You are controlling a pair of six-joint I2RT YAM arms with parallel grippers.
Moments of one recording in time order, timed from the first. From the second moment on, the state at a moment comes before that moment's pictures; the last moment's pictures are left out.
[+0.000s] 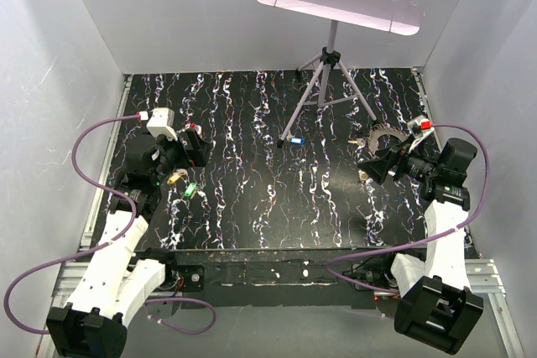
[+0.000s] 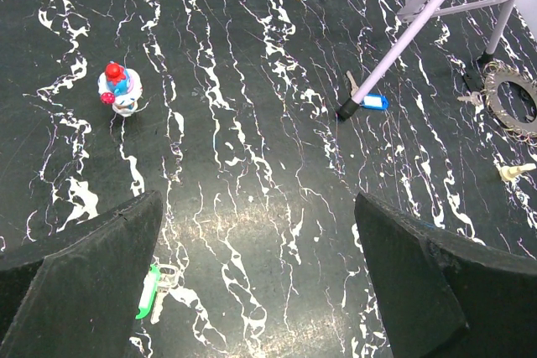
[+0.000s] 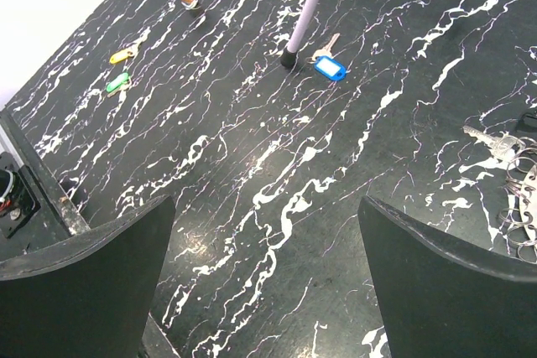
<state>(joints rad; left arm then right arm) -0.17 0.79 0.73 -0.21 0.17 -0.25 -0.34 0.86 0.64 -0.25 -1.15 -0.06</state>
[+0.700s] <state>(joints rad) -0.17 0.81 0.73 -0.21 0.18 -0.25 -0.34 0.86 0.64 -0.25 -1.17 -0.09</state>
